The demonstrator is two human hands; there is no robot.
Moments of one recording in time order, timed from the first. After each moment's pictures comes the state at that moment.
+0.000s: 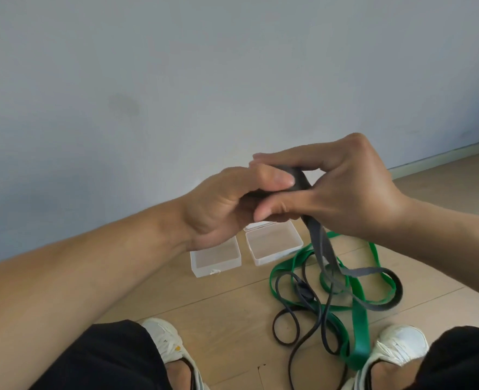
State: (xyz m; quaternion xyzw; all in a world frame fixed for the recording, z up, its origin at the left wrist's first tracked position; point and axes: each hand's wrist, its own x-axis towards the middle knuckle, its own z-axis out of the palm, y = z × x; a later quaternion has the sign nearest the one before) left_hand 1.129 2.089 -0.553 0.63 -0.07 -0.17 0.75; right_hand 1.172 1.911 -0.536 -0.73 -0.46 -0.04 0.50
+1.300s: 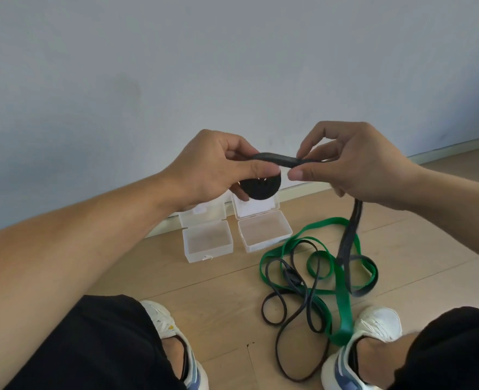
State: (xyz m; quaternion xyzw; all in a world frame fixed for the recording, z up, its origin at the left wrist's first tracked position) left_hand 1.120 2.106 -0.547 0.82 0.00 0.02 0.58; right_hand 1.179 1.887 -0.526 -0.84 -0.26 0.12 0.46
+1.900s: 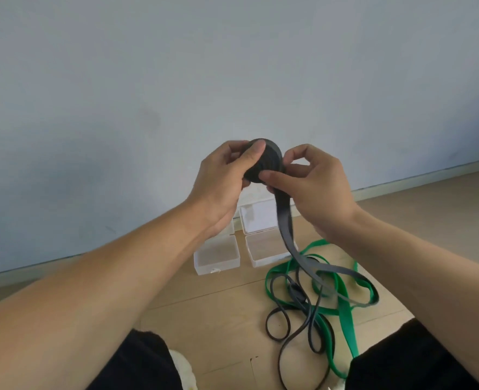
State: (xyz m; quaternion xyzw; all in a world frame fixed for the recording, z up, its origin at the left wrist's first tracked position) left_hand 1.120 2.072 -0.529 0.64 0.14 0.14 0.74; right_hand 1.160 1.923 -0.529 -0.73 -0.17 0.08 0.66
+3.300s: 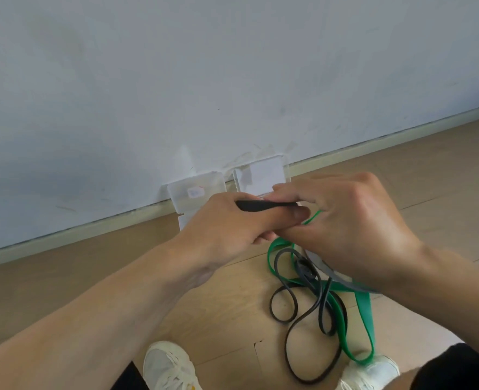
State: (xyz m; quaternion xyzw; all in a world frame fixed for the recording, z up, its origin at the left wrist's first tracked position) left_hand 1.160 2.098 -0.628 0.75 0.17 -0.18 0.61; right_hand 1.206 1.934 -0.606 -0.86 -0.34 0.02 0.37
